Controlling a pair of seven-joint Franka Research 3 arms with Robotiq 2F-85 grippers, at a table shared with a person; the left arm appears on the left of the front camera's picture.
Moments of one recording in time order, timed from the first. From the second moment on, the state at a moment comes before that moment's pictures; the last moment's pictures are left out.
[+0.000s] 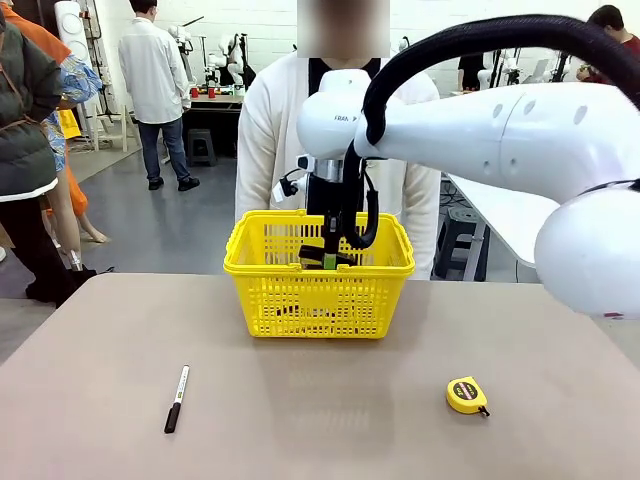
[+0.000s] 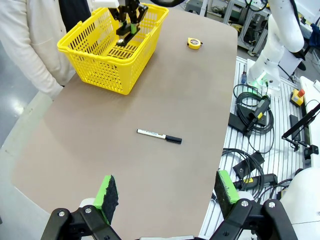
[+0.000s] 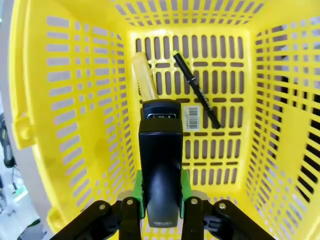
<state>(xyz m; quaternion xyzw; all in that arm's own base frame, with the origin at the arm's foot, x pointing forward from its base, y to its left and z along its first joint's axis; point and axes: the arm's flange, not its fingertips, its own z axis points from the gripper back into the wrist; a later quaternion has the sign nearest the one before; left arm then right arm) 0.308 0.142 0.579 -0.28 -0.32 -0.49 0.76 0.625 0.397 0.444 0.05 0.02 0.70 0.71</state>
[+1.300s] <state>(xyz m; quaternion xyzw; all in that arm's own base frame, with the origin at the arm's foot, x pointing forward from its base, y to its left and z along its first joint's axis) 0.308 0.142 0.579 -0.28 -0.32 -0.49 0.76 0.638 0.401 0.442 0.06 0.03 0.71 0.70</state>
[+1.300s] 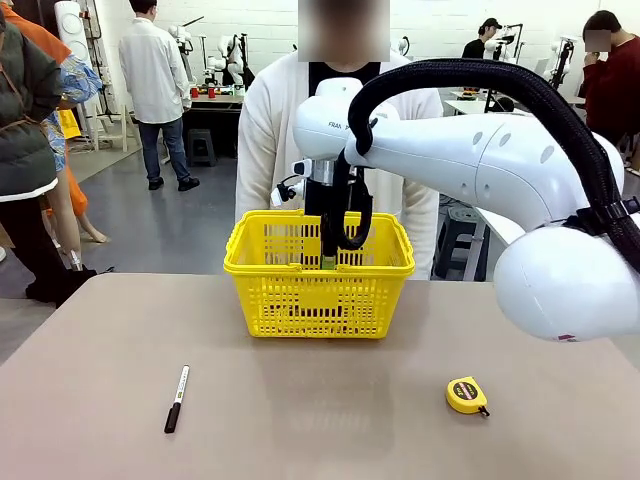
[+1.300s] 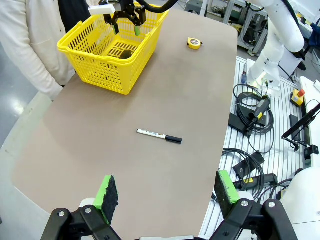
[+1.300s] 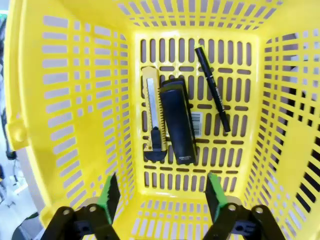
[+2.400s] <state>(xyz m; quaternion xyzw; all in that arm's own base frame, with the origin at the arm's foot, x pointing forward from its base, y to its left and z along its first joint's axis) 0.308 0.142 0.578 -0.28 -0.32 -0.49 0.76 0.504 0.269 0.607 0.03 0.03 0.56 0.83</state>
